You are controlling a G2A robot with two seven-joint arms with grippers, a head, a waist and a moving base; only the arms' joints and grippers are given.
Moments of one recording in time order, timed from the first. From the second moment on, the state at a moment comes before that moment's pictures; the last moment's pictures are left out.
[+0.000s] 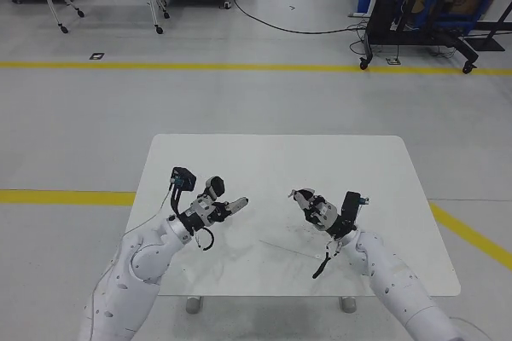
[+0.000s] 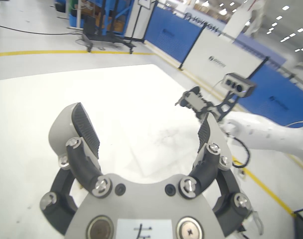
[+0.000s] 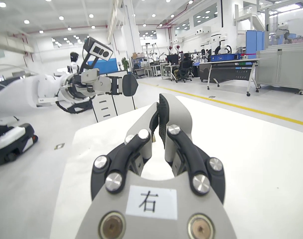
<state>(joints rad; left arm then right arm) 1.37 -1.19 -1.26 -1.58 0.59 -0.63 -0.28 -1.21 -1.20 1.03 -1.00 -1.19 -0.83 -0.84</state>
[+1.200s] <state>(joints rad) 1.05 -1.23 -0.96 -1.06 -0.44 -1.01 -0.81 -1.17 -1.27 0.93 -1.08 -0.03 -0.90 0.10</state>
